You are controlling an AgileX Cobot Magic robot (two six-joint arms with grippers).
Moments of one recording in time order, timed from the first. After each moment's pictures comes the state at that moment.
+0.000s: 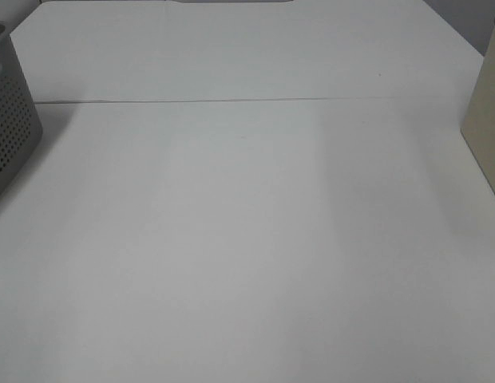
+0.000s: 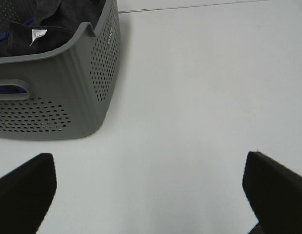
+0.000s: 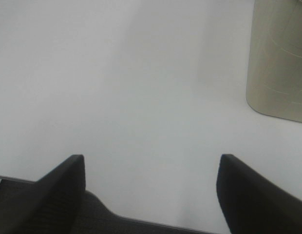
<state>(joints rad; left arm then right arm) 0.10 -0.01 -0.52 -0.14 1.09 0.14 0.09 0.00 -0.45 0.06 1.11 -0.06</state>
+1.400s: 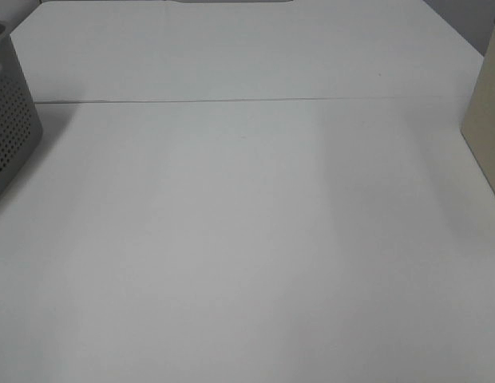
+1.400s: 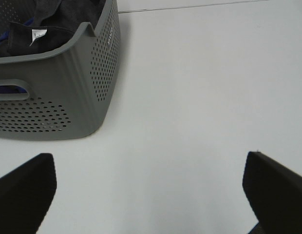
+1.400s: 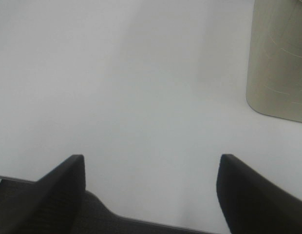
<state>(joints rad) 0.10 -0.01 -0.52 -0.14 1.09 0.14 0.09 0.00 -0.45 0.06 1.11 -0.06</state>
